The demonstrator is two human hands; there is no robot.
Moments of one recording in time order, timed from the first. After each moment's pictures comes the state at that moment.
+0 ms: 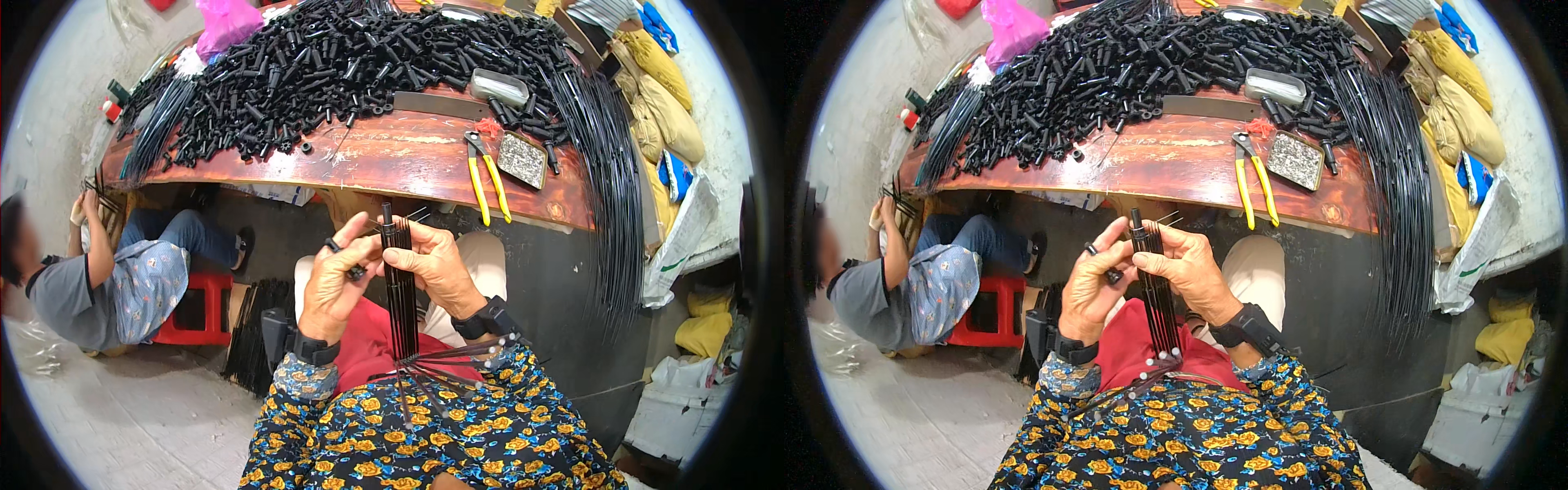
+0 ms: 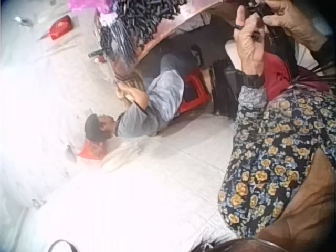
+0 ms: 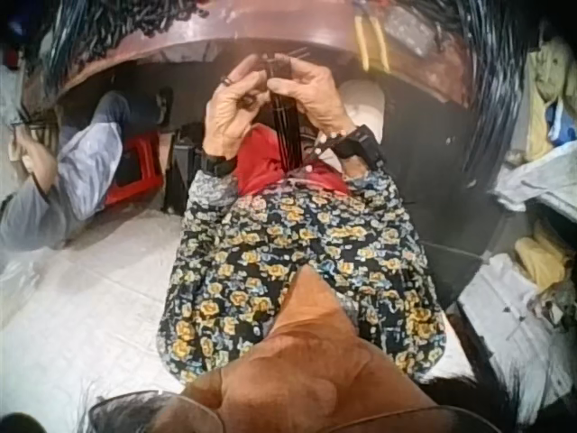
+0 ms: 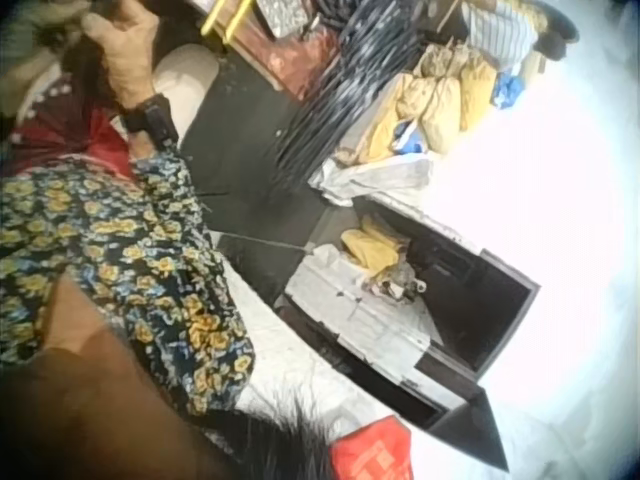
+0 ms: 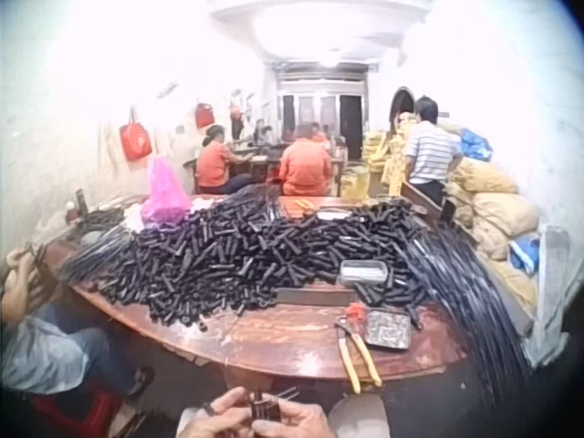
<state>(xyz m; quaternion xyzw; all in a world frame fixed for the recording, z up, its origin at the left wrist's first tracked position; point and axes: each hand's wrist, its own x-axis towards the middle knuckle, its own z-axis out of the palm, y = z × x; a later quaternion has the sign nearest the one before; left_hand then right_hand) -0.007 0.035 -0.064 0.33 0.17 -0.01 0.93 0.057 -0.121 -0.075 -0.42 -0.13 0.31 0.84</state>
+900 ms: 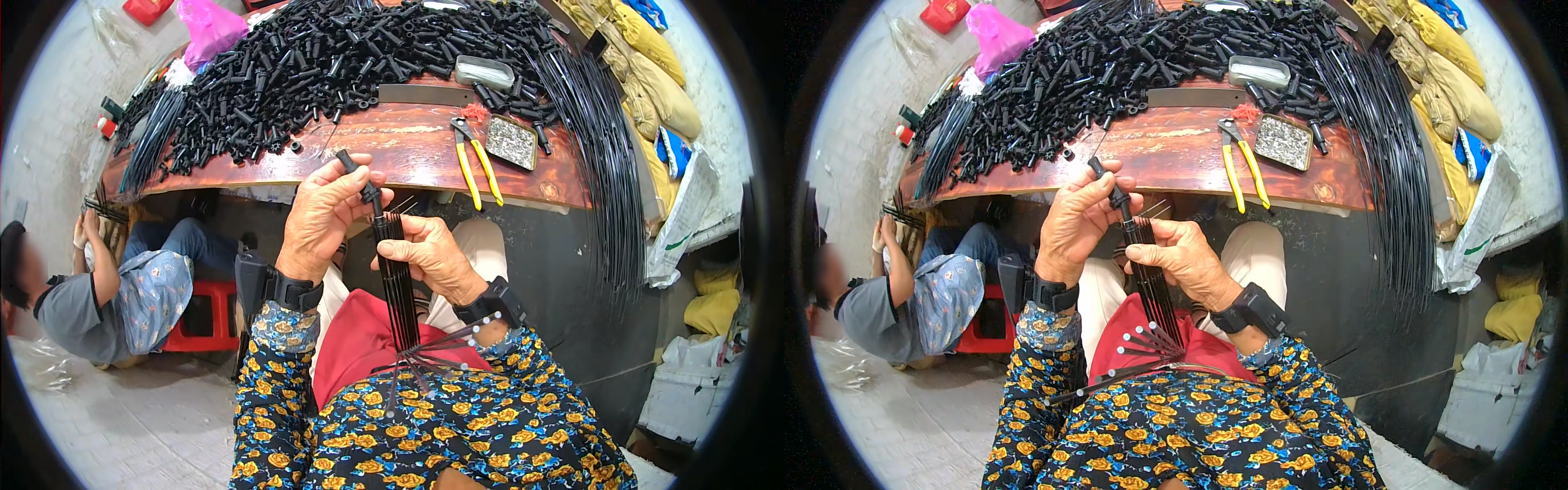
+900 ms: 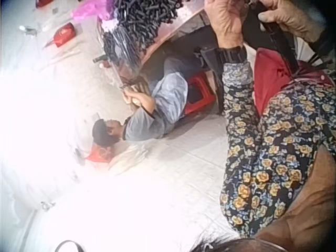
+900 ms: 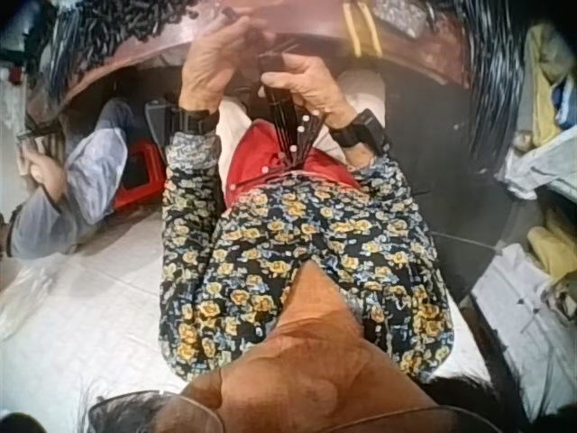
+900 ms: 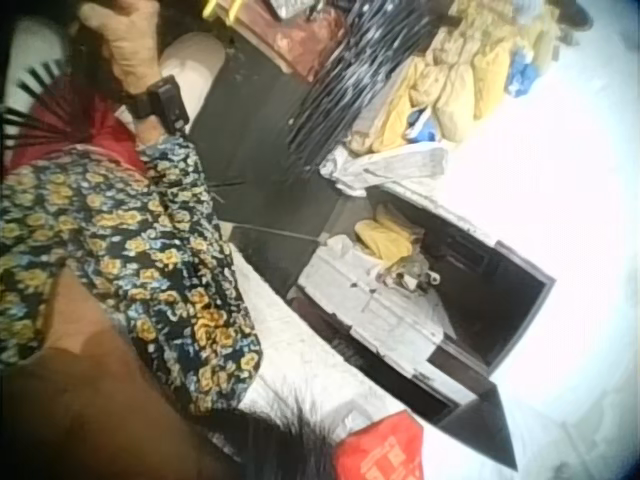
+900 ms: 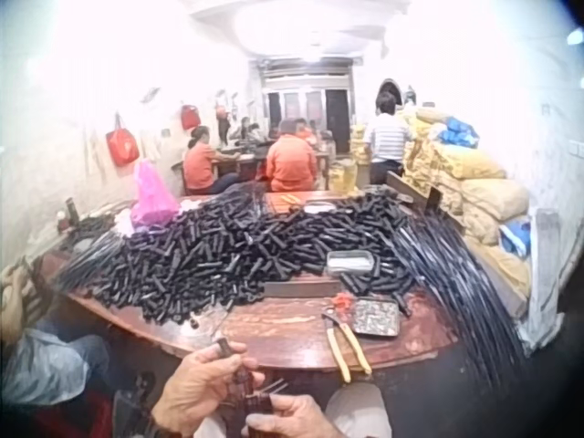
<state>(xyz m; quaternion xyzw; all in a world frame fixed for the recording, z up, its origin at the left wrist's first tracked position) 0.054 0.054 -0.022 0.48 0.07 -0.04 0.87 0.059 -0.135 -0.062 -0.47 -0.12 0.40 0.78</state>
